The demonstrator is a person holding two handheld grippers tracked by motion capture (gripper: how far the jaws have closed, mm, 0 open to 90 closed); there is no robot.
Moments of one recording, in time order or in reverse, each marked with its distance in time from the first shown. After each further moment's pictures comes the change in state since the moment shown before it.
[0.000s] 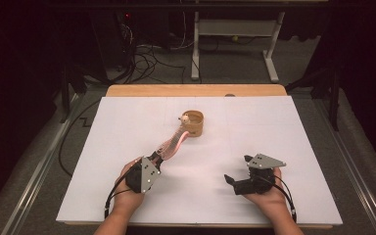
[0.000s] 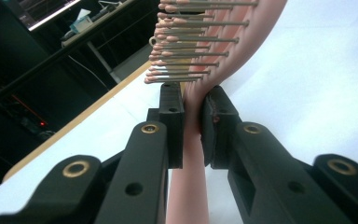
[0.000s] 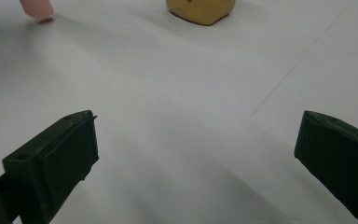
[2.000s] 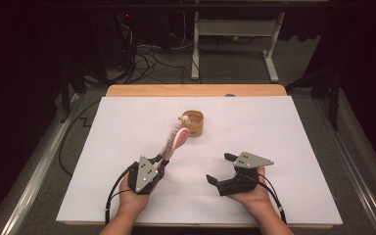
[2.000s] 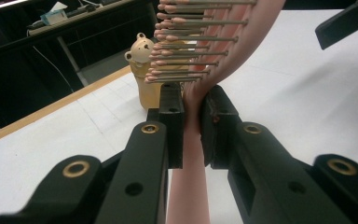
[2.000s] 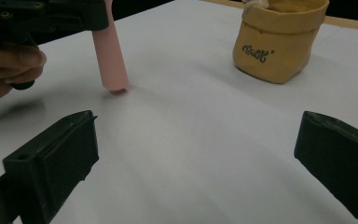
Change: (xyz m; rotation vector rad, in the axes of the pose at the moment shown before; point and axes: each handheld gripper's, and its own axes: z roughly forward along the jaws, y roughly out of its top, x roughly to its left) left arm -0.005 0.006 -0.003 -0.065 -0.104 -0.161; right arm 0.034 0.029 0.016 -0.130 0.172 0.012
